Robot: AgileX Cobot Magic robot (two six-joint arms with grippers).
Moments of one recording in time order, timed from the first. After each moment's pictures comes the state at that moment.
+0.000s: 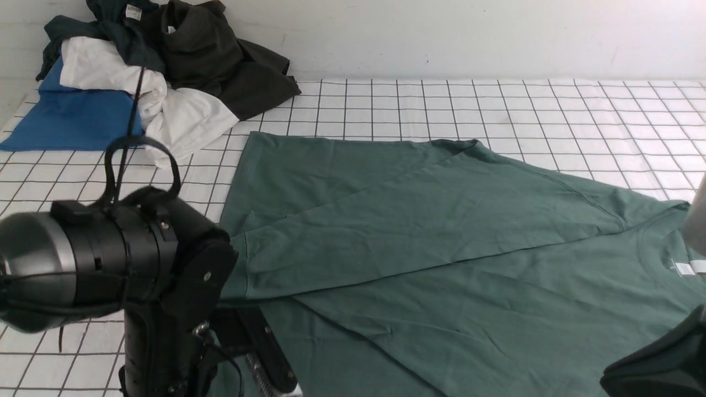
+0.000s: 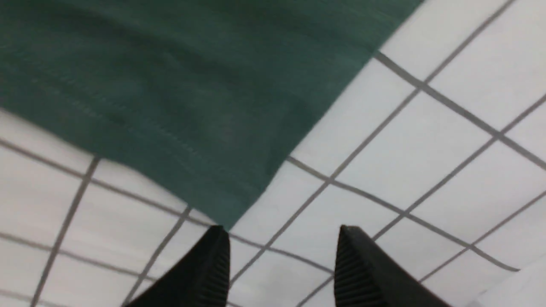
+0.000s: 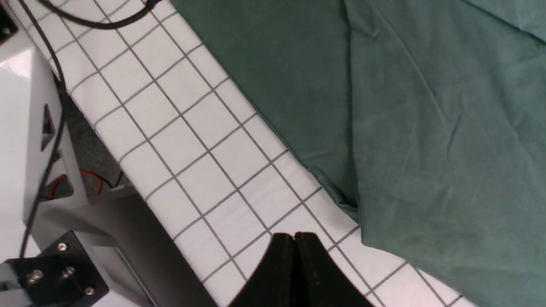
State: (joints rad) right arm 0.65 0.90 -0.98 0.23 1.26 -0.26; left arm -0.58 1.60 -0.84 0.05 1.12 0.43
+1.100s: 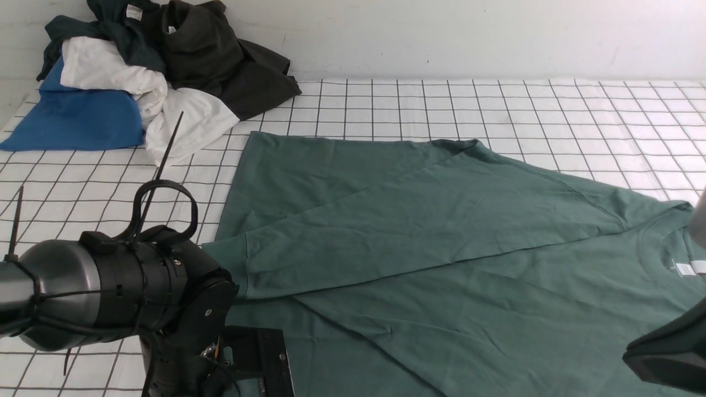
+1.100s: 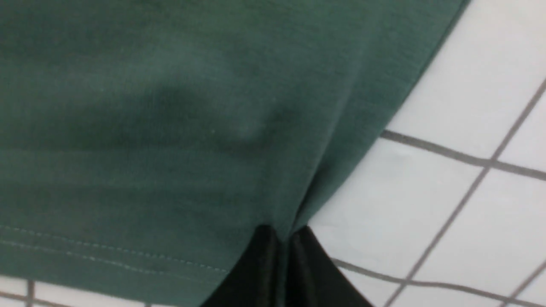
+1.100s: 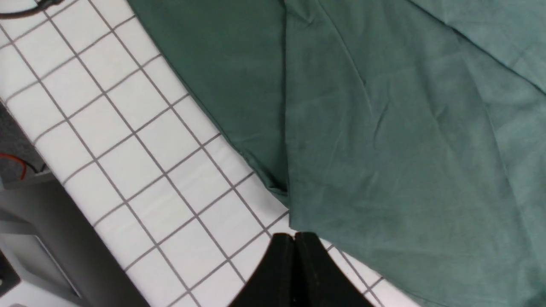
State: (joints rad) right arm 0.65 0.90 -0.98 0.09 1.26 -0.29; left arm -0.58 1.65 -0.79 0.10 0.90 0.61
